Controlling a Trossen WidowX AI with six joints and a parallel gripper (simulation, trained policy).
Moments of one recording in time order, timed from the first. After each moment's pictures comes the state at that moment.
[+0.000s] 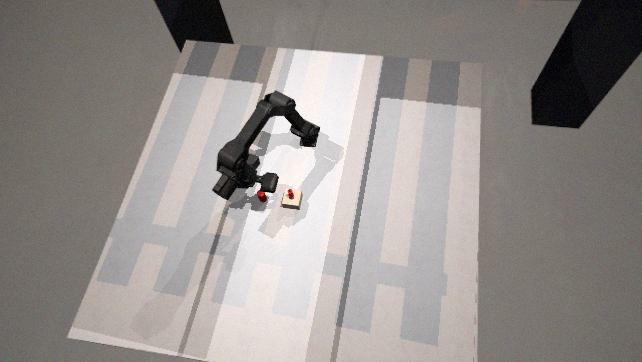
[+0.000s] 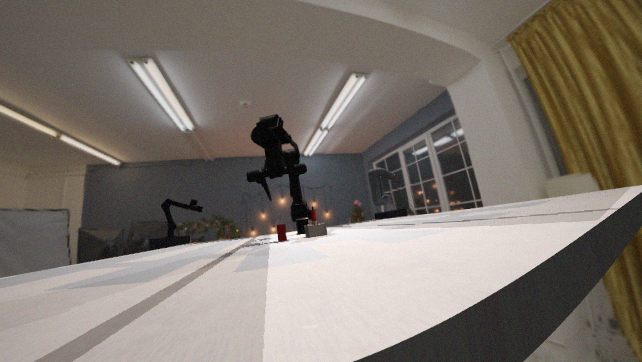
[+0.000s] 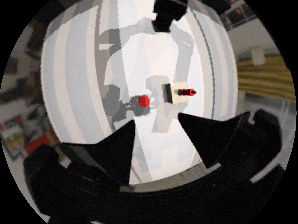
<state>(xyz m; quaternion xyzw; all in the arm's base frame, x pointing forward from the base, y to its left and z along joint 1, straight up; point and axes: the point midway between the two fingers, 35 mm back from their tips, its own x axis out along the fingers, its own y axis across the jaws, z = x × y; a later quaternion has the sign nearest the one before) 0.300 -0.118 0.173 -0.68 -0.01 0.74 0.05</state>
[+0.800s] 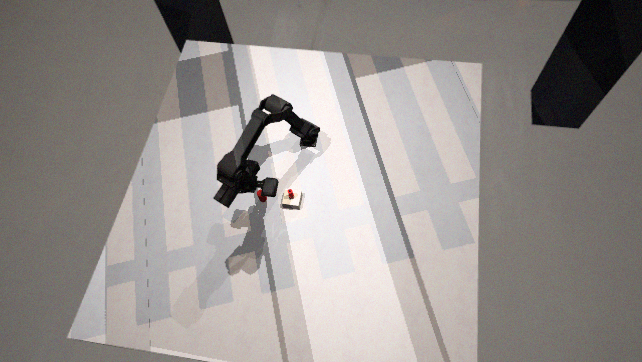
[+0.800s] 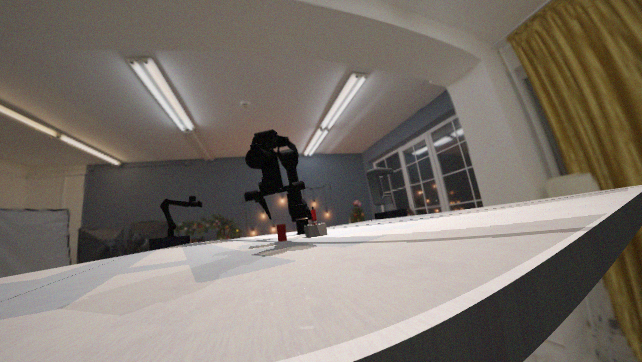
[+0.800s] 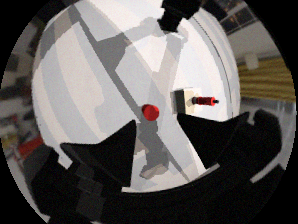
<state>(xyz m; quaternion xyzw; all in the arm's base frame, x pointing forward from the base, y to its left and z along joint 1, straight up) 0.290 -0.126 0.116 -0.64 -0.03 0.76 0.05</state>
